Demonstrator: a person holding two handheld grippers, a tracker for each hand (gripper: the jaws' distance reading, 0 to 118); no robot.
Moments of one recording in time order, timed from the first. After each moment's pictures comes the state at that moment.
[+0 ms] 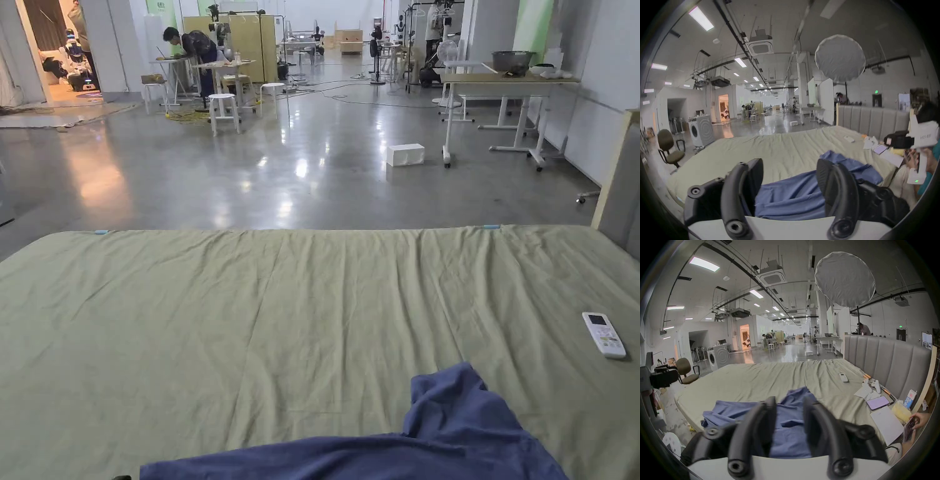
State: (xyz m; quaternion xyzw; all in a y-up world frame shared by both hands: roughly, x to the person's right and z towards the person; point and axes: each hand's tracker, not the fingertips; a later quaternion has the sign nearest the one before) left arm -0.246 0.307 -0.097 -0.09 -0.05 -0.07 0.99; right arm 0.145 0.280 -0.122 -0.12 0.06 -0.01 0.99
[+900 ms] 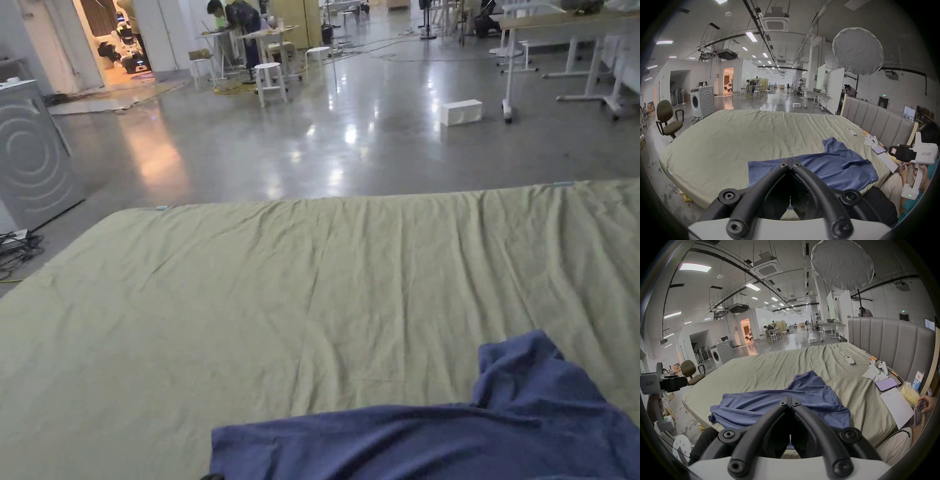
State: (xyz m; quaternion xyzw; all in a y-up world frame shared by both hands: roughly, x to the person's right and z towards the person) left arm -0.297 0.281 -0.130 -0.19 -0.05 0.03 0.98; right arm 0.144 0.256 -0.126 -0.18 0.08 -0.05 0.98
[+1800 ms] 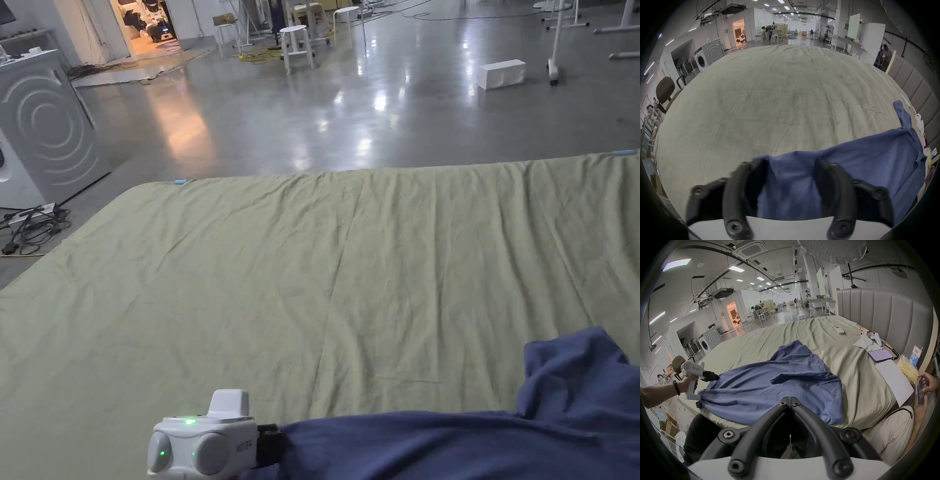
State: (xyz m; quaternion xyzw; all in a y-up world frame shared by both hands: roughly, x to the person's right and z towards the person) left arm -0.356 0.102 -0.403 -0.46 0.05 0.02 0.88; right arm 0.171 0.205 -0.140 -0.30 0.04 -0.07 0.95
